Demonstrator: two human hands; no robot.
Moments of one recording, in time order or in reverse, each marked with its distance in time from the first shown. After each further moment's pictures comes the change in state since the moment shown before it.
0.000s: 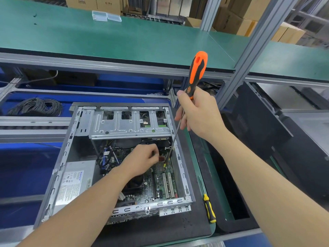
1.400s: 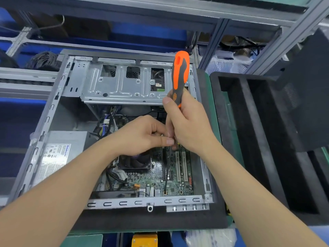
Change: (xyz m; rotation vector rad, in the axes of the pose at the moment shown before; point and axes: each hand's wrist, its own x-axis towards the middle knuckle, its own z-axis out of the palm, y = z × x) left_hand -0.012 0.000 -0.029 -0.422 -0.302 0.010; right_hand -0.030 0.090 0.106 0.193 -0.219 -0.039
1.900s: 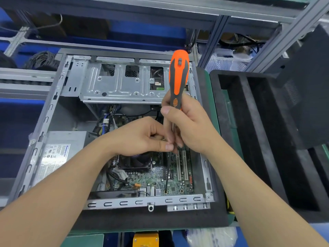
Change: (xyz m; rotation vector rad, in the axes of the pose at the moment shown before) left_hand -0.004 -0.004 -0.003 -0.141 -0.144 0.136; right_hand -0.005 -0.003 -0.009 0.355 -0.239 0.009
